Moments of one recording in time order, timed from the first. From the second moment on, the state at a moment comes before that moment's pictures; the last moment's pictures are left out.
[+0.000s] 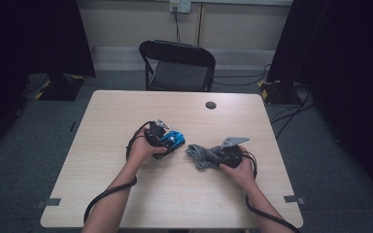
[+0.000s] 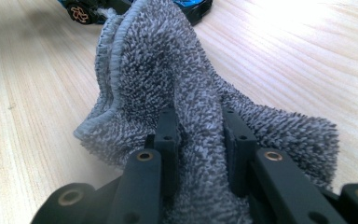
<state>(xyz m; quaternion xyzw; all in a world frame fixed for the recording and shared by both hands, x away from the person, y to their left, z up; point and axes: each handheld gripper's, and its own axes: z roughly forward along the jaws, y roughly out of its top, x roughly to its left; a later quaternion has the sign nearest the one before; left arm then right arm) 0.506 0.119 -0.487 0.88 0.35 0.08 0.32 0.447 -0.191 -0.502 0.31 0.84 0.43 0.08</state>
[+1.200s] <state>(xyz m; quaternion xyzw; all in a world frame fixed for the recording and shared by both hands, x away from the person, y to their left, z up) 0.488 0.125 -0.476 0.89 0.33 0.10 0.31 0.446 -0.191 -0.502 0.32 0.84 0.43 0.09</state>
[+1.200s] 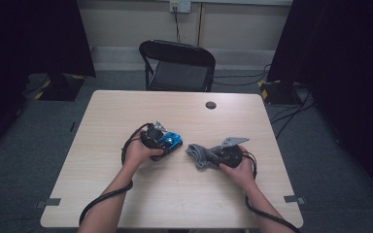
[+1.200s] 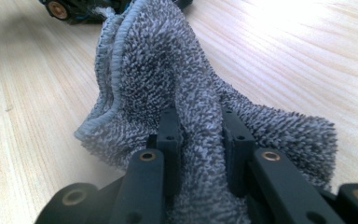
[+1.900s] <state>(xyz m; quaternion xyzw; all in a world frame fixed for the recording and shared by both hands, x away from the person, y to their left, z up) 0.458 0.125 -0.458 0.90 0.28 0.10 0.32 0.455 -0.192 -0.489 0.37 0.82 0.42 0.12</state>
